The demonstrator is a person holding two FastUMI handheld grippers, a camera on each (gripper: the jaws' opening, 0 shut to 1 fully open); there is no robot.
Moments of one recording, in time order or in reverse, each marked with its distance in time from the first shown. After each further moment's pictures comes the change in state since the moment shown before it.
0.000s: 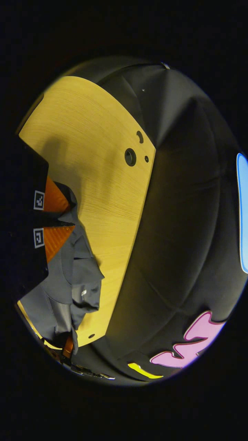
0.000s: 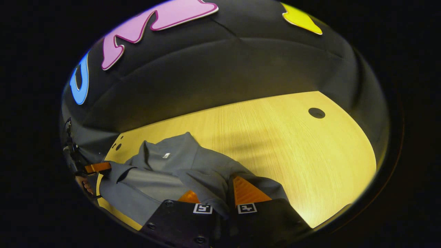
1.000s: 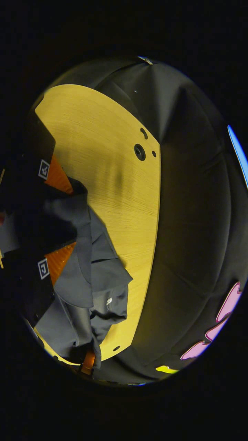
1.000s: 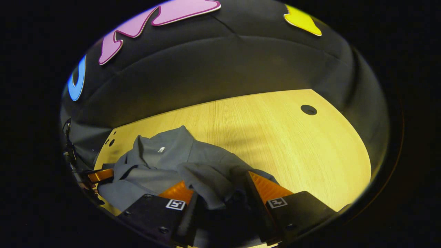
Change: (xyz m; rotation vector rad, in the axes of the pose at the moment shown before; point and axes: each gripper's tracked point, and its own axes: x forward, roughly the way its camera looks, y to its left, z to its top) left arm -0.009 -0.022 -0.035 0.110 0.093 0.044; right arm -0.029 0.002 0.001 -0.017 0.021 -0.071
